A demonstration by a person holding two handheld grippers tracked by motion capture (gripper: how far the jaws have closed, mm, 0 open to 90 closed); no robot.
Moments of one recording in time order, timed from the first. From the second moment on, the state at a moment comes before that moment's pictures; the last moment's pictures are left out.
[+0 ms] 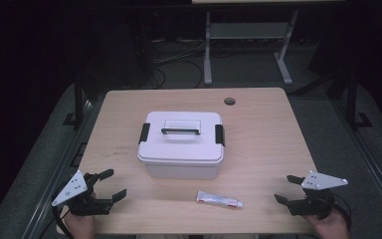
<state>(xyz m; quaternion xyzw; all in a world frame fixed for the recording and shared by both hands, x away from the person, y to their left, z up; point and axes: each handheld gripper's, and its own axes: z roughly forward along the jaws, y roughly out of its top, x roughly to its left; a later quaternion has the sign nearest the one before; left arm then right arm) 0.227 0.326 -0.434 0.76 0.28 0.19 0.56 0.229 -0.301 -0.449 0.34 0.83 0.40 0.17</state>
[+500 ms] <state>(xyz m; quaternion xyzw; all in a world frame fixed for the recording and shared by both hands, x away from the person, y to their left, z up) 0.221 0.333 -0.433 0.75 0.28 0.19 0.57 0.239 -0.284 -0.434 0.31 0.86 0.38 0.16</state>
